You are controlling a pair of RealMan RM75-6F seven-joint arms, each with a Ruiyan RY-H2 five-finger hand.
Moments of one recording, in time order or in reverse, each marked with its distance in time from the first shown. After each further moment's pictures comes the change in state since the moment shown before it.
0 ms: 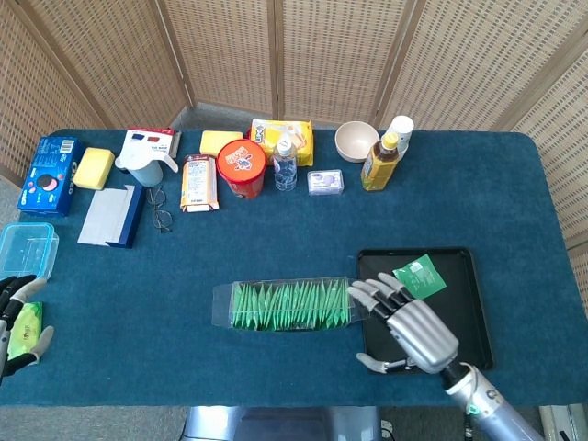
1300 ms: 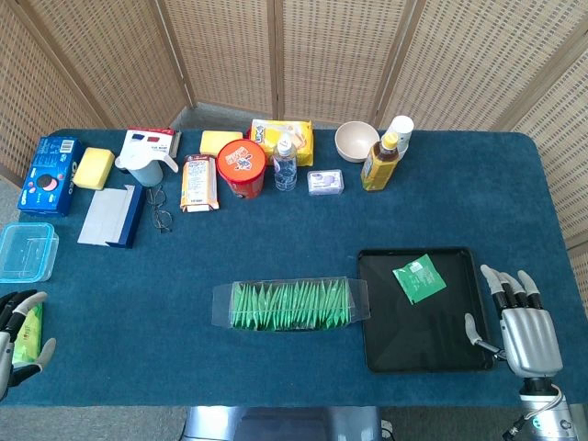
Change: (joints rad) left arm 0.038 -0.091 0.031 0.058 -0.028 0.014 0.005; right arm -0.272 -0.085 -0.010 0.235 0.261 0.395 -0.124
